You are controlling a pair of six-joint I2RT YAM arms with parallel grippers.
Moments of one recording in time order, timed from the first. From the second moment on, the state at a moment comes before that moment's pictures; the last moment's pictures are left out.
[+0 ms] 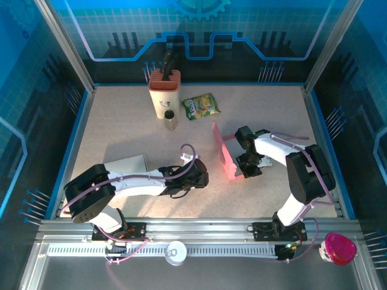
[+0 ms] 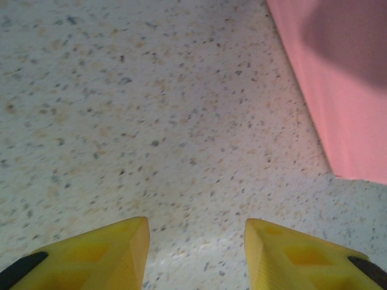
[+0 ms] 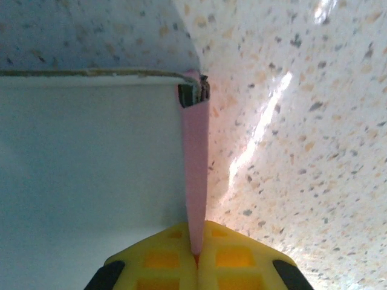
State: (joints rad) left arm -1.00 1.55 0.78 -0.16 -0.20 -0.98; right arm 0.37 1.67 0.97 -0.93 -0.06 1.66
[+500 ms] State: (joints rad) left arm -0.99 1.66 0.83 -0.07 -0.19 -0.97; right arm 0.41 1.59 0.85 -0.78 -0.16 1.78
